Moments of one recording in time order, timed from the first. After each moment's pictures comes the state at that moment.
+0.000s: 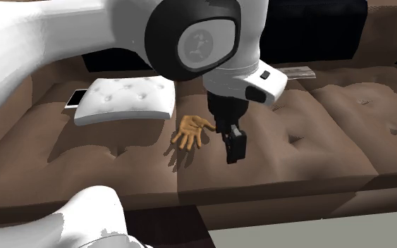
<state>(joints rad) -0.02 -0.80 0.20 -2.43 0.06 1.67 0.40</state>
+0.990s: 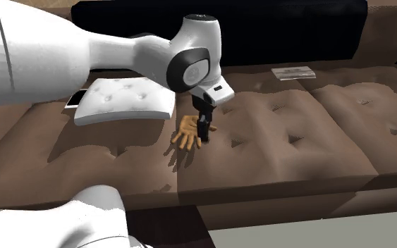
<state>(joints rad) -0.07 -0.53 0.61 -2.48 0.24 2.03 1.01</state>
